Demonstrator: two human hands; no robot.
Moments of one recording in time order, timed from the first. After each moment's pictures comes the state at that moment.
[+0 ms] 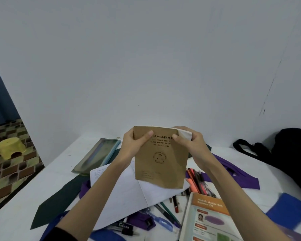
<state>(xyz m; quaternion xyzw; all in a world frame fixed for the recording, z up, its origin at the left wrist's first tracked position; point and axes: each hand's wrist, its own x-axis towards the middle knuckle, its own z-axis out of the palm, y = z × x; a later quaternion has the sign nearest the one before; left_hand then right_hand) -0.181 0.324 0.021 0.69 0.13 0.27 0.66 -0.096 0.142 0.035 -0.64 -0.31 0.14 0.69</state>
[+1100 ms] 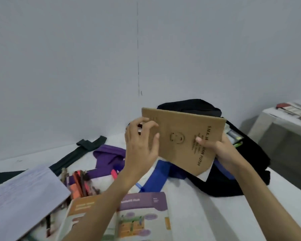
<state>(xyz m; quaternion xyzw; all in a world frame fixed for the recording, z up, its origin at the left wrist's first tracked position) -0.068 -0.001 0.002 0.80 -0.16 0.46 0.34 -0.066 -0.220 0.030 -0.72 -0.05 -0.03 0.69</state>
